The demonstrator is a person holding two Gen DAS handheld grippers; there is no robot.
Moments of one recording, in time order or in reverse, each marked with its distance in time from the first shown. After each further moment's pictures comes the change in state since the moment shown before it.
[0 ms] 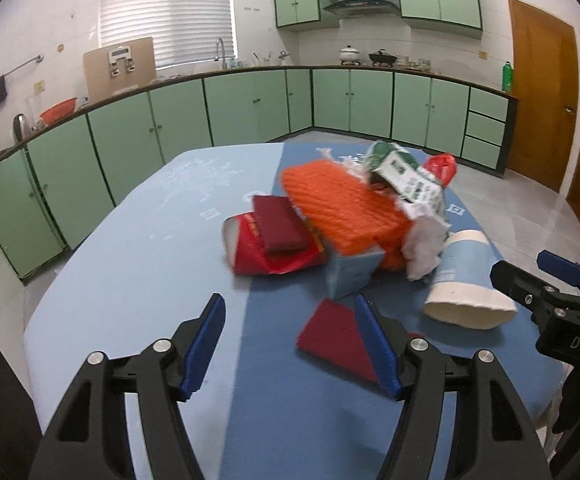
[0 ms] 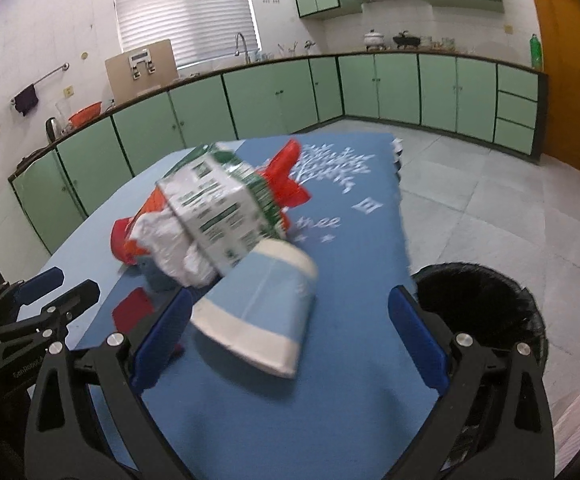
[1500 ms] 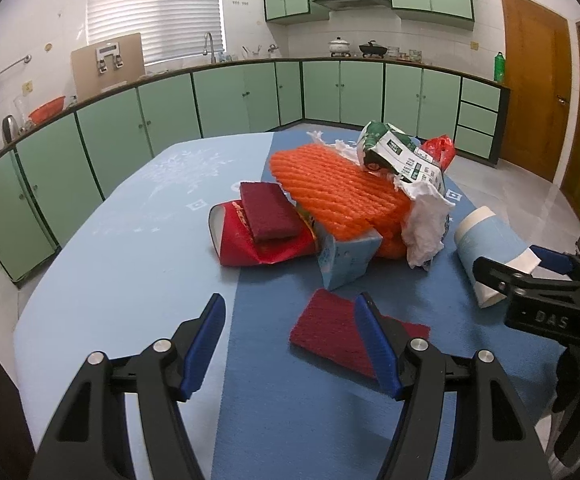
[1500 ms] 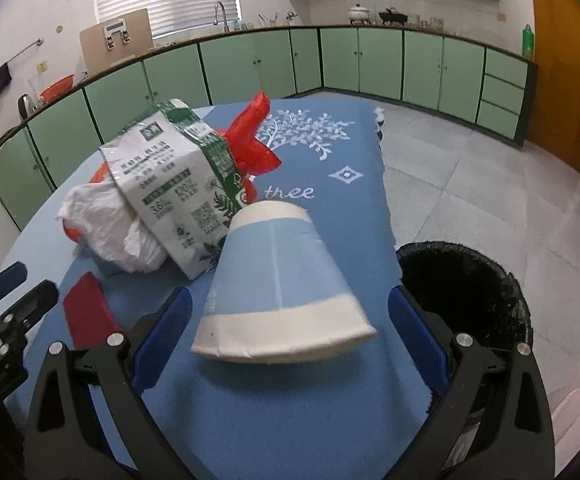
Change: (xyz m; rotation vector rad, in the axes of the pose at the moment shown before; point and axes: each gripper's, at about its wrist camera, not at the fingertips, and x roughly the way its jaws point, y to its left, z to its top) left arm 0.013 -0.008 -0.007 0.026 0.029 -0.032; right arm 0.035 -0.015 -0.002 0.009 0.117 -0.104
